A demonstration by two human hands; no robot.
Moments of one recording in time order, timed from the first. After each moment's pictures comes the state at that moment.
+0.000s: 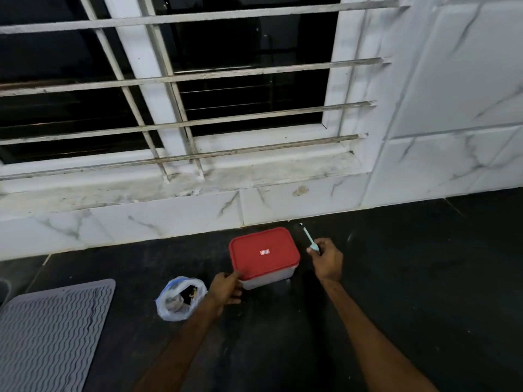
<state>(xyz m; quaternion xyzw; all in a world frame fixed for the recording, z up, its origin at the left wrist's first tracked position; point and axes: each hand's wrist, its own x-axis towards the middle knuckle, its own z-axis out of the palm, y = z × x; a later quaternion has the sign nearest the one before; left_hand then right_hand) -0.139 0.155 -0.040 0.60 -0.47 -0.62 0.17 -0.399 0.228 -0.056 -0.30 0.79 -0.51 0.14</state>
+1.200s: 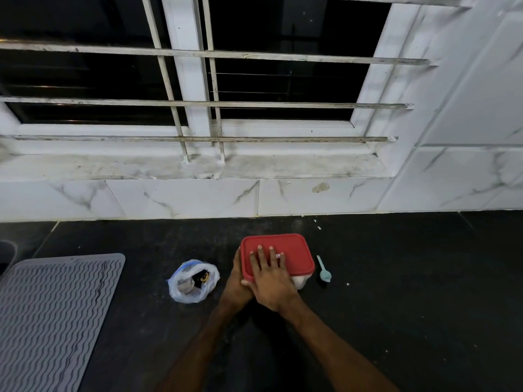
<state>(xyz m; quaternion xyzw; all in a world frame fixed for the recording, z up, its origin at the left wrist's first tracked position) -0.121 0.172 -0.076 0.44 -0.66 -0.56 0.25 -0.237 0.212 -0.040 -0.71 0.70 0.05 0.09</state>
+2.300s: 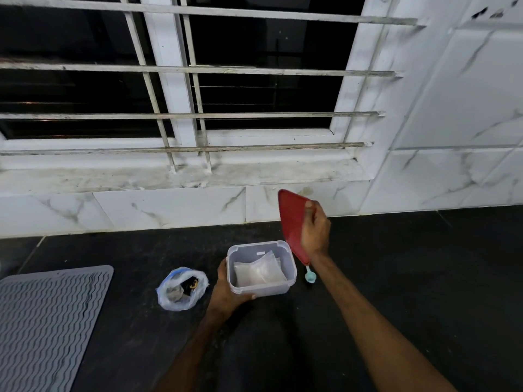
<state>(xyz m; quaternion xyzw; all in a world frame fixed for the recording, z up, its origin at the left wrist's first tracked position) -0.113 0.191 -0.060 0.44 -0.65 -0.54 0.32 -0.337 0.199 0.065 -0.36 0.70 -0.61 0.10</state>
